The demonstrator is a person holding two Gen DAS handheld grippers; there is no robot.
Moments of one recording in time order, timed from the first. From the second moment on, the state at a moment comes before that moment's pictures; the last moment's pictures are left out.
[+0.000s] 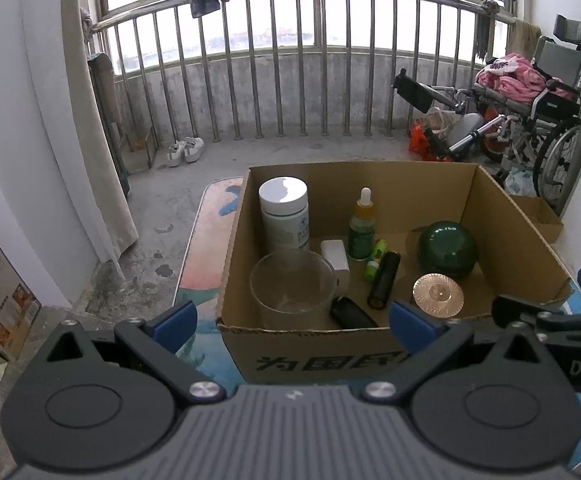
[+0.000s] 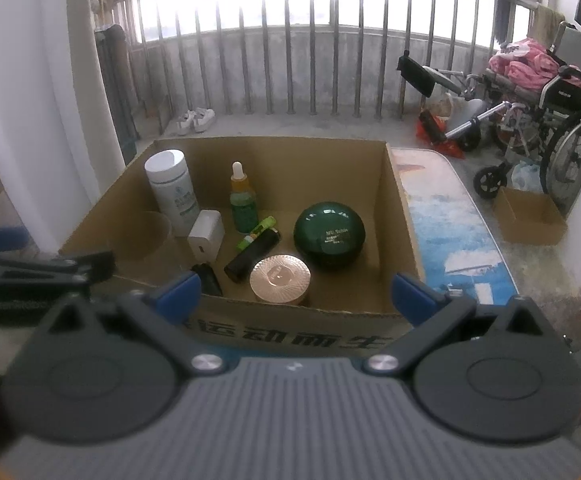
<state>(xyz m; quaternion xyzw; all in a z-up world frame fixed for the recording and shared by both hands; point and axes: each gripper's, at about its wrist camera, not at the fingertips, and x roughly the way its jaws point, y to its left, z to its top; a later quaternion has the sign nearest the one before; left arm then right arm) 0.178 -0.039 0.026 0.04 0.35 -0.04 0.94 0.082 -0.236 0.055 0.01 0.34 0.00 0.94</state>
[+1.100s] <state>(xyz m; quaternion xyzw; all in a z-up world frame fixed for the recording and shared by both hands) 0.178 -0.033 0.020 0.03 0.37 -0.04 0.93 0.081 -0.238 0.043 0.04 0.35 0.01 0.94</state>
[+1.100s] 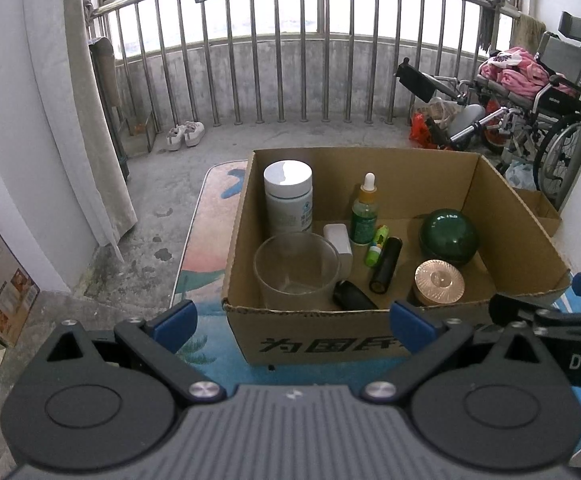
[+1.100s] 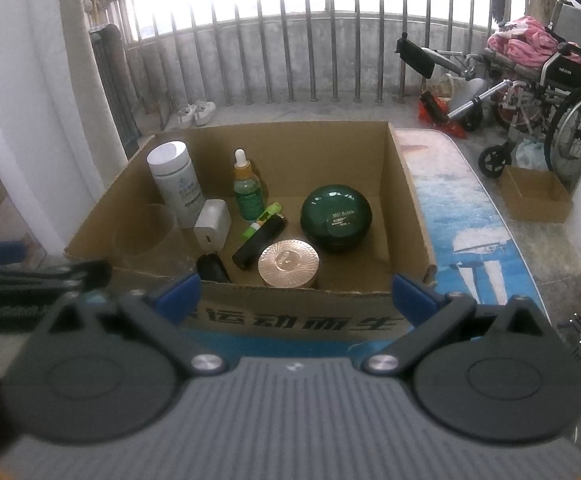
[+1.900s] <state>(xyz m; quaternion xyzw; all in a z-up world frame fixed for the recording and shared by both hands) 0.176 -0.032 0.020 0.03 0.37 -0.04 0.93 0.078 -0.237 0.043 0.04 0.35 0.01 0.93</state>
